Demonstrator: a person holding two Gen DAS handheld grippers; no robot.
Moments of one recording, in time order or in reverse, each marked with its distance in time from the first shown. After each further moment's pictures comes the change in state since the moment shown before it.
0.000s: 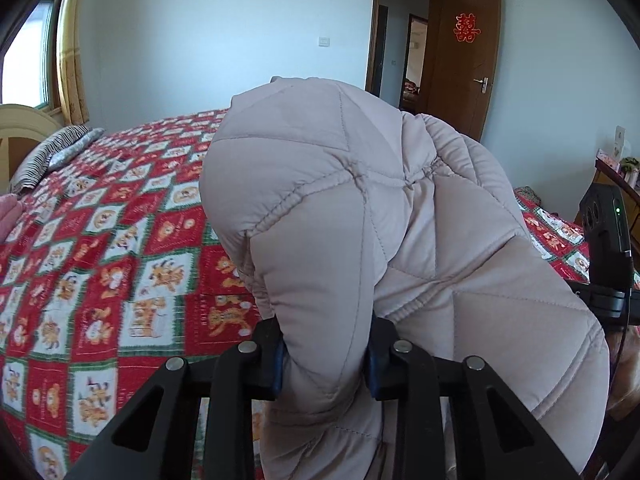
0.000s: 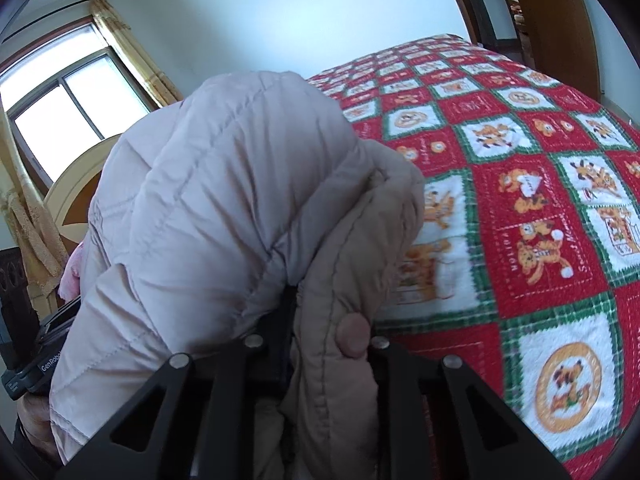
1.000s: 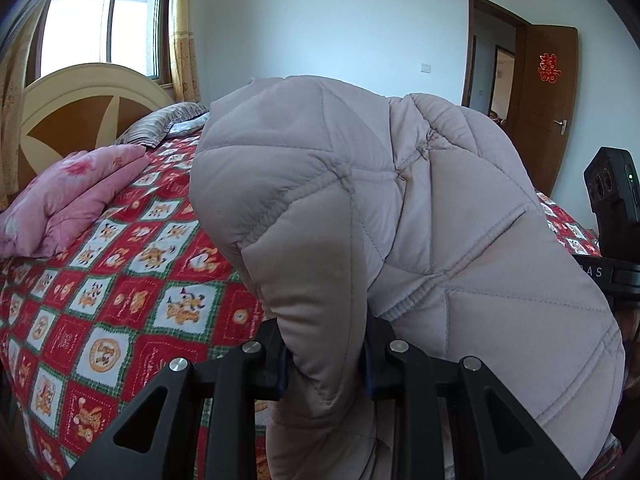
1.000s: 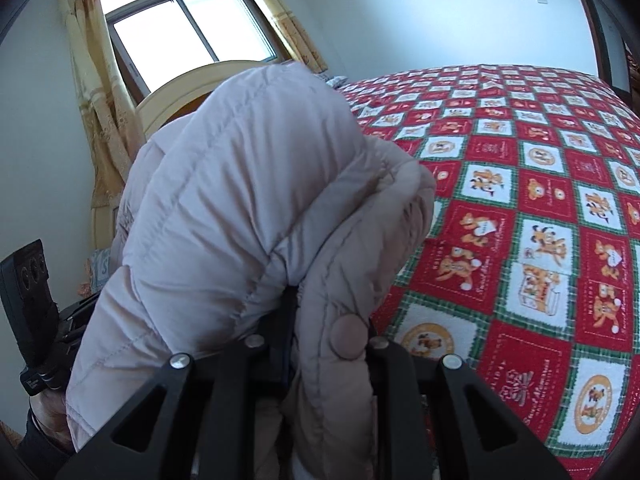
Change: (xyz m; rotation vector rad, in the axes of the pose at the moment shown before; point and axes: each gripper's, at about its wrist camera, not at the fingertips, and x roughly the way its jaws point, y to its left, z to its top) left arm -0.164 0.181 -0.085 -0.175 -0.048 0.262; right arm 0.061 0.243 -0.037 -0.293 0.126 0.262
